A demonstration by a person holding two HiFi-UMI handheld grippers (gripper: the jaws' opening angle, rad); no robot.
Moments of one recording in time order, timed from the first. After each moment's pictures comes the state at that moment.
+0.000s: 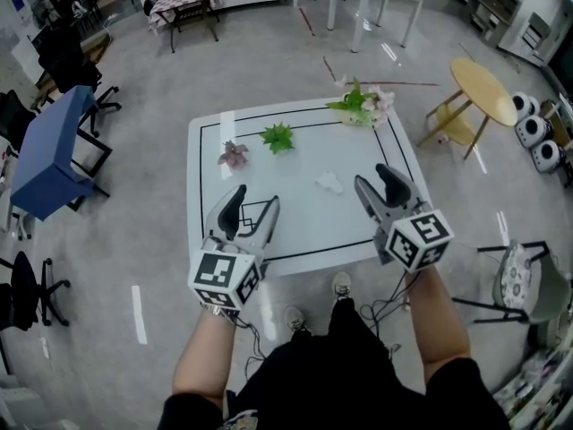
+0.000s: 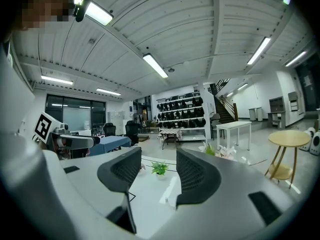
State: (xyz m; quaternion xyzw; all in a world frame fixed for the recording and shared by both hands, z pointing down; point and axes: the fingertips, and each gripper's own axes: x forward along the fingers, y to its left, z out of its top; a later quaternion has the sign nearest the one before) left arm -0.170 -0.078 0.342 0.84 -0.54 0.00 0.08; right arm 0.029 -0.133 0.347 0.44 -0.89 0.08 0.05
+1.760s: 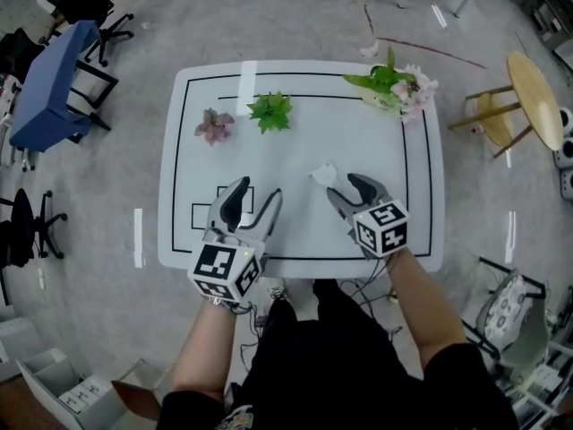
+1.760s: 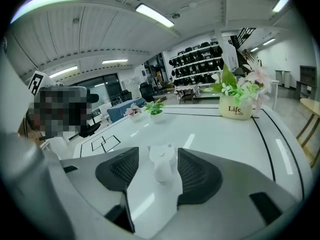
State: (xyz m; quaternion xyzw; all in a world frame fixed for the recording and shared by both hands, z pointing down) left arm -0.121 -0.181 0.473 0.78 -0.59 0.05 0.19; right arm 0.024 -0.239 0.601 0.29 -0.90 0.21 0.24
